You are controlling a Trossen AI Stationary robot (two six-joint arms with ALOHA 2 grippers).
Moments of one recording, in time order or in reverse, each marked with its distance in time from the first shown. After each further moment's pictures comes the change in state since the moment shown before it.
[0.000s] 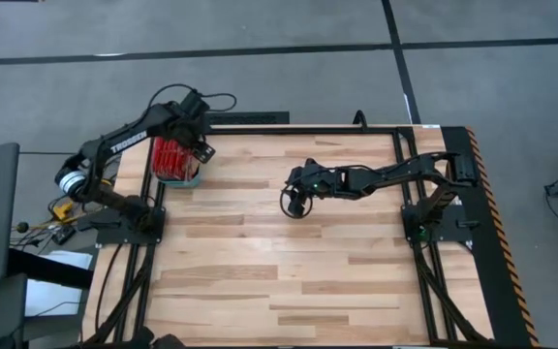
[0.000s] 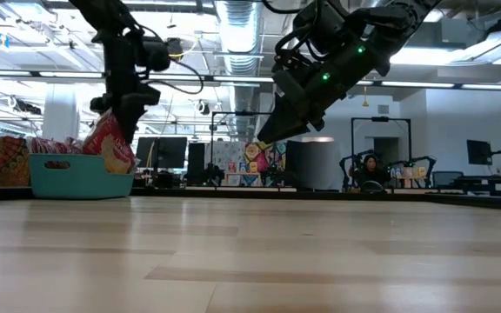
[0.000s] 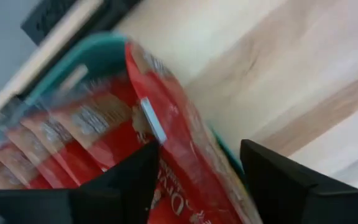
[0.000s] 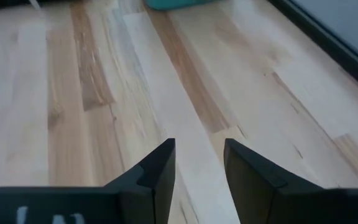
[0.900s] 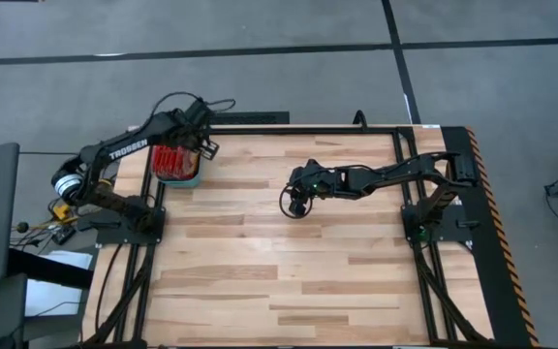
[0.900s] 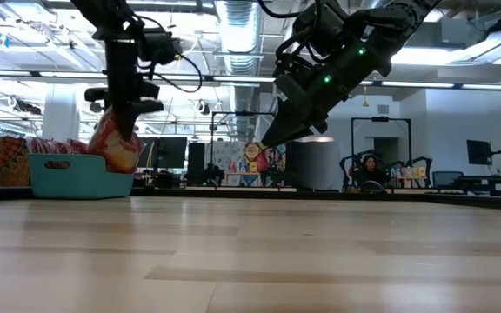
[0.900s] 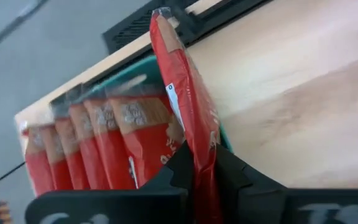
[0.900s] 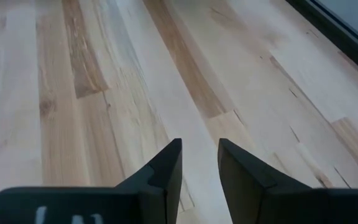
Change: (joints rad) left arm -0.121 -0.052 -0.076 0.120 -0.292 -0.278; right arm 0.000 0.000 0.000 -0.031 0.002 0.018
